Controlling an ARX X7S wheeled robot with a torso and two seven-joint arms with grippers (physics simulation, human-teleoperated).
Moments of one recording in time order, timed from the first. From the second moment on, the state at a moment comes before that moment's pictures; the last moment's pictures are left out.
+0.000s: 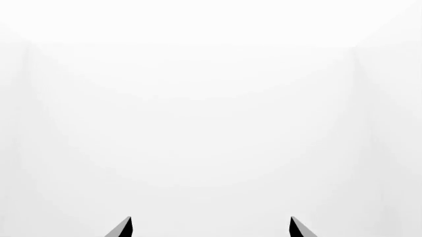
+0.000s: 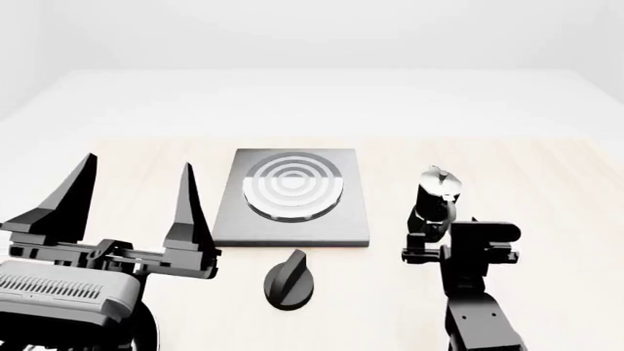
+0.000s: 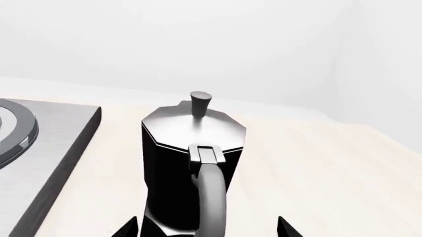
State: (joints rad) left arm -0.05 -0.48 0.15 0.70 -0.34 -0.07 -0.31; right arm 0.58 0.24 -0.24 0.84 0.18 -0.19 0.20
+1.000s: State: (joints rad) left arm -0.04 -0.48 0.16 0.69 -0.36 -0.05 -0.31; right arm 0.58 0.26 -0.29 0.70 0.17 -0.10 0.22
